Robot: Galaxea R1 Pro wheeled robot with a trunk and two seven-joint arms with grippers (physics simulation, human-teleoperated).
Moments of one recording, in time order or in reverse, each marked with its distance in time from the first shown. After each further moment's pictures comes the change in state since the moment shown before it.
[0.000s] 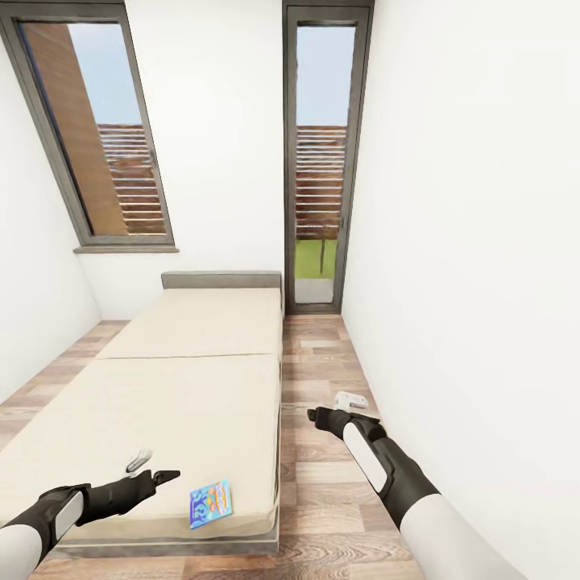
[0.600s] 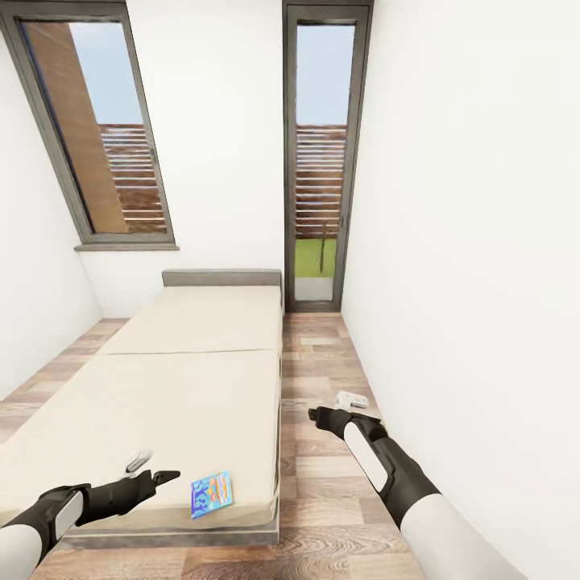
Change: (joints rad) left arm 0.000 0.000 0.002 0.000 -0.001 0.008 0.001; right arm 0.000 -0.001 -0.006 0.000 0.000 0.000 0.000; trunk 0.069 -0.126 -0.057
